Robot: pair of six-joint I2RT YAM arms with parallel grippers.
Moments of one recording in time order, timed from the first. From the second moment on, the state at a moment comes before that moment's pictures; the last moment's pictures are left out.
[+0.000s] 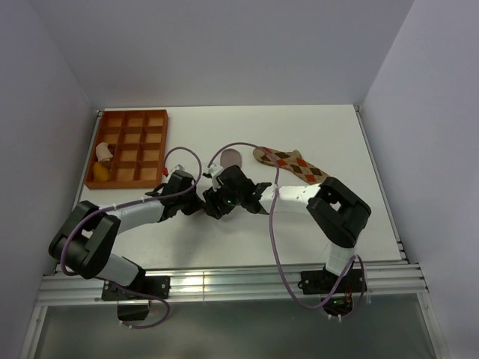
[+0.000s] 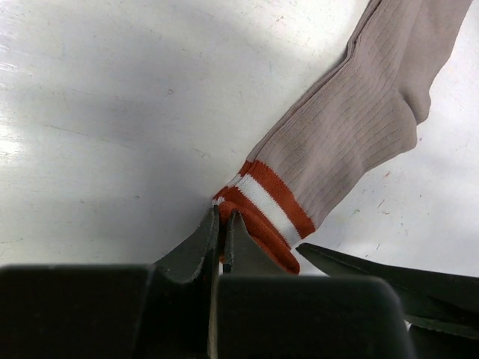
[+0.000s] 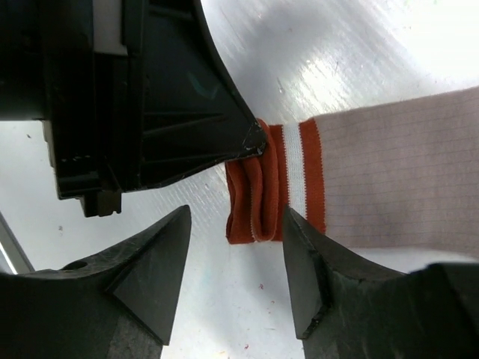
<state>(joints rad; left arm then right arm) -0.54 1.47 0.61 -0.01 -0.03 -1.01 0.89 1.79 1.00 0.09 -0.21 0.19</state>
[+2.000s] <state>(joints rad) -0.51 1.27 0.44 0.15 -0.06 -1.09 0.65 2.01 1.09 0.06 -0.65 0.59</state>
